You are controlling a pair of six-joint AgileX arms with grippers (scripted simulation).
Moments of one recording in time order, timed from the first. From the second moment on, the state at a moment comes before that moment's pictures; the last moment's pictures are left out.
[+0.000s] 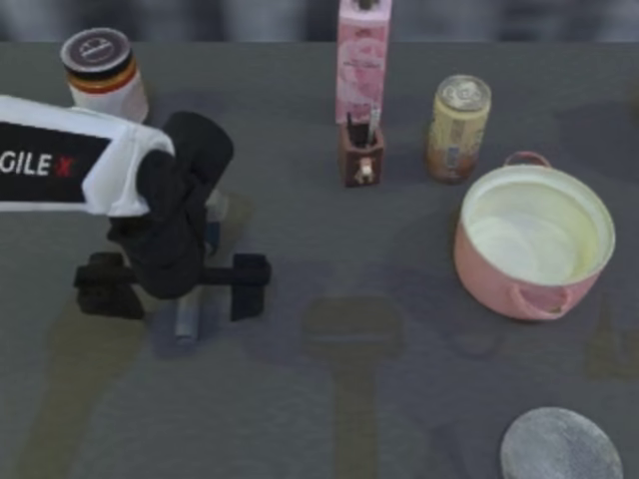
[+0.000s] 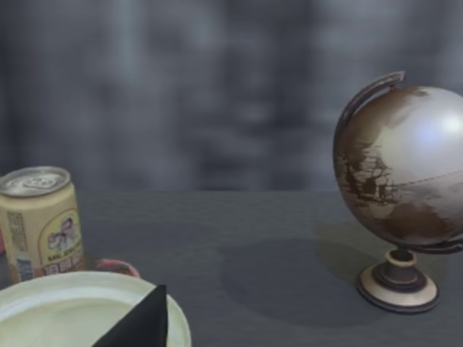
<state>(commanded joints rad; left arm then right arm) -0.42 2.00 1.11 -0.60 -0.05 -0.38 0.00 0.00 0.00 0.00 0.00 0.00</state>
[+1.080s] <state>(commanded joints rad) -0.42 2.00 1.11 -0.59 -0.05 -0.38 0.00 0.00 0.00 0.00 0.00 0.00</state>
